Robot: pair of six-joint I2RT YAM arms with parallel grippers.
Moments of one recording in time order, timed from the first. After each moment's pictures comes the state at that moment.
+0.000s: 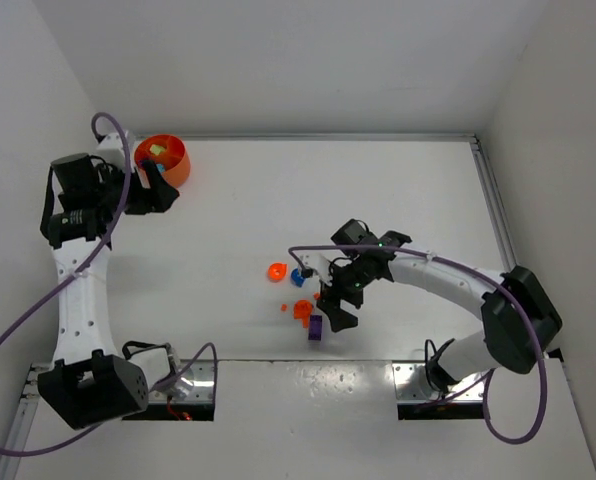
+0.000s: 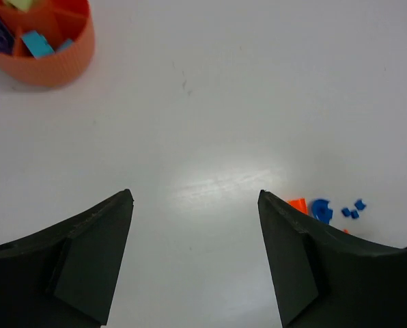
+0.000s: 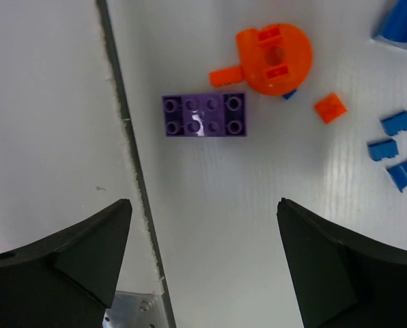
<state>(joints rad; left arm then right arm) 0.31 1.12 1.25 -0.60 0.55 0.01 0.72 1.47 0.90 -0.70 -0.54 -0.51</state>
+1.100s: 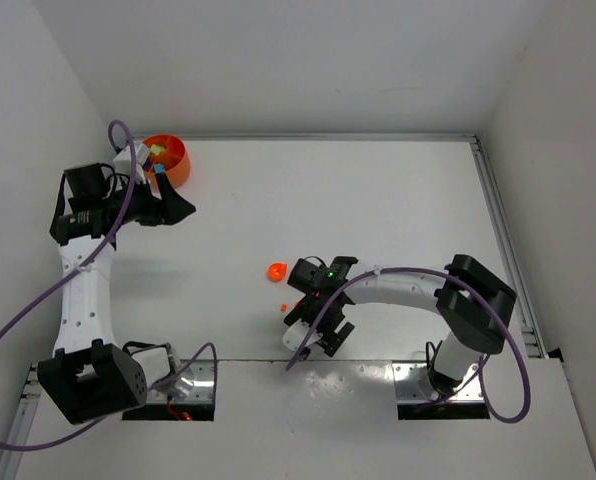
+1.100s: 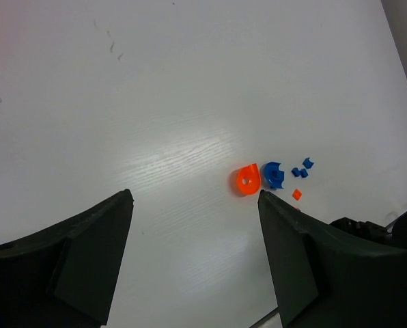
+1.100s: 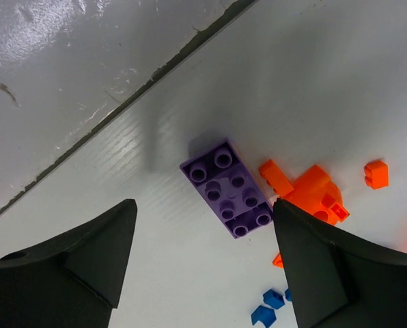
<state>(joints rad) 0.30 1.14 1.14 -0.66 0.76 0.03 1.05 1.66 0.97 -0.78 -0.36 -1.42</state>
